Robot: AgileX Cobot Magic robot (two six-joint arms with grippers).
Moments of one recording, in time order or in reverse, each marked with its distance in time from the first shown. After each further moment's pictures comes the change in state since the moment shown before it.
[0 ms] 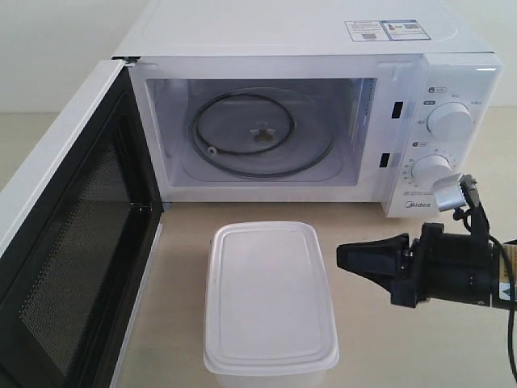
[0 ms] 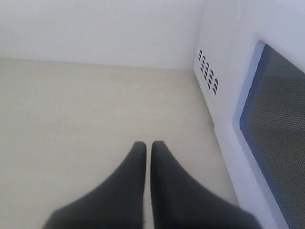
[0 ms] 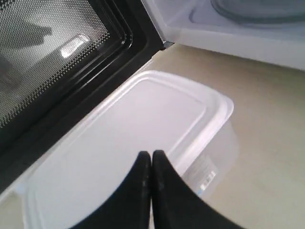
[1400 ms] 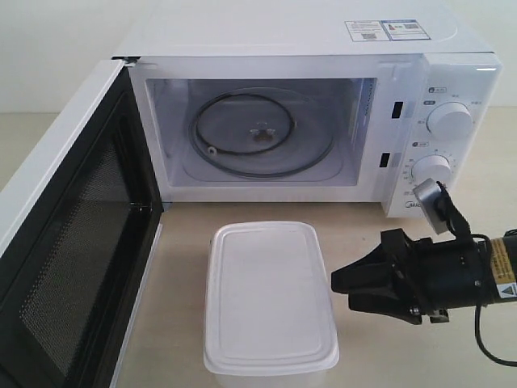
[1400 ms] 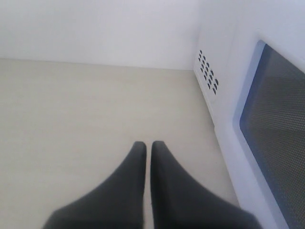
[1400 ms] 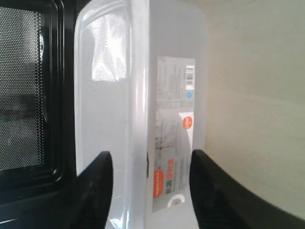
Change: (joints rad) left arm 0.000 0.000 0.000 0.000 0.000 0.000; right arm 0.000 0.002 -0.119 -0.330 0.166 0.994
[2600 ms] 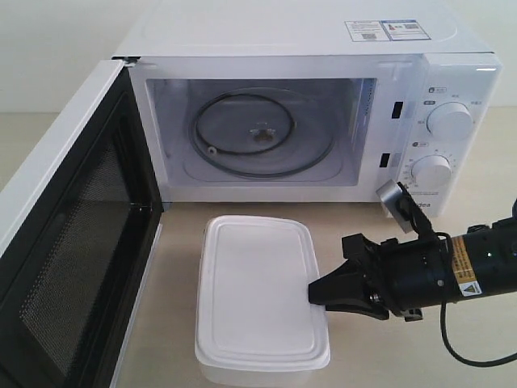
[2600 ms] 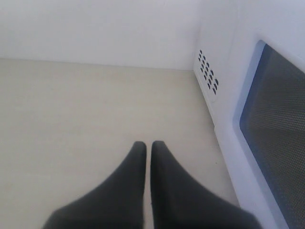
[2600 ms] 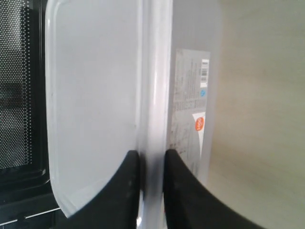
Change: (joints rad) left arm 0.000 0.000 0.000 0.000 0.000 0.000; right arm 0.149 0.000 -0.036 0.063 0.083 0.031
